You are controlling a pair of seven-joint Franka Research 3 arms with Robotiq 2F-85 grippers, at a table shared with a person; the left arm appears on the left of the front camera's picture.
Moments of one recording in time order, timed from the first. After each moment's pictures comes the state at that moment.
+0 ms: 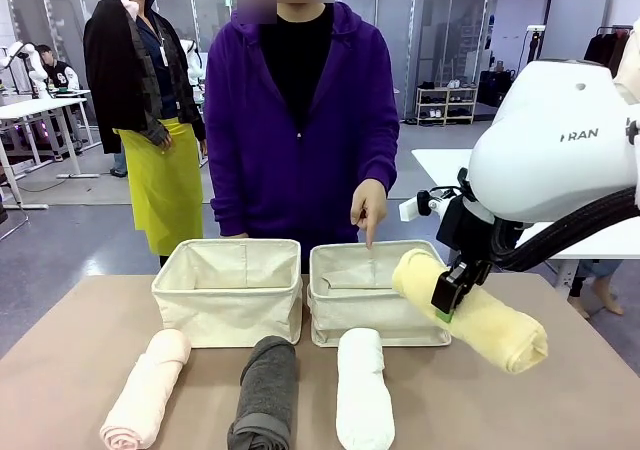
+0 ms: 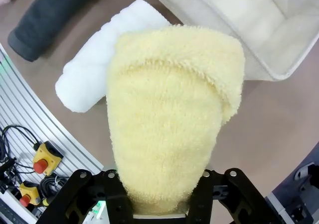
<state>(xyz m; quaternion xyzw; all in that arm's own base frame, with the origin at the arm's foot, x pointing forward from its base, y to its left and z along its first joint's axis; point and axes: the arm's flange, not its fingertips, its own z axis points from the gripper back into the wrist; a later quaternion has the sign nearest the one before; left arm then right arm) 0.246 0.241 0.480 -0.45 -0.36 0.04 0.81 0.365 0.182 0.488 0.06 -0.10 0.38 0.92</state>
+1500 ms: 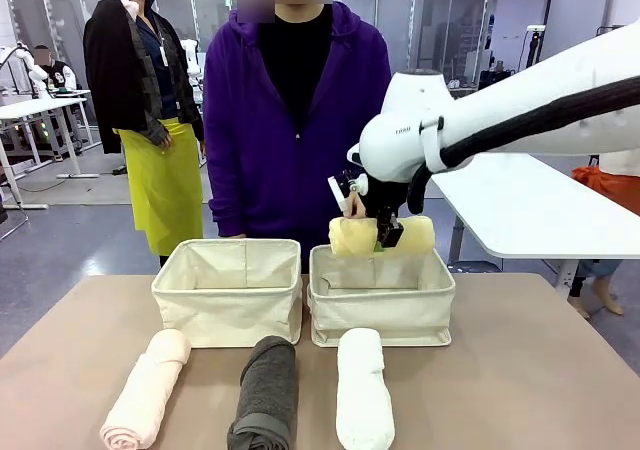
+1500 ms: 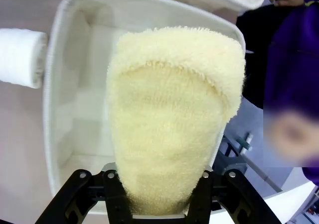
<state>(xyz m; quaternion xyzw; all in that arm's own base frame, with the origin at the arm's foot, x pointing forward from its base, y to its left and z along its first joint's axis) 0.246 0.241 0.479 -0.45 -0.36 0.04 0.81 0.611 0.272 0.468 -0.06 -0.12 0.77 0.62</state>
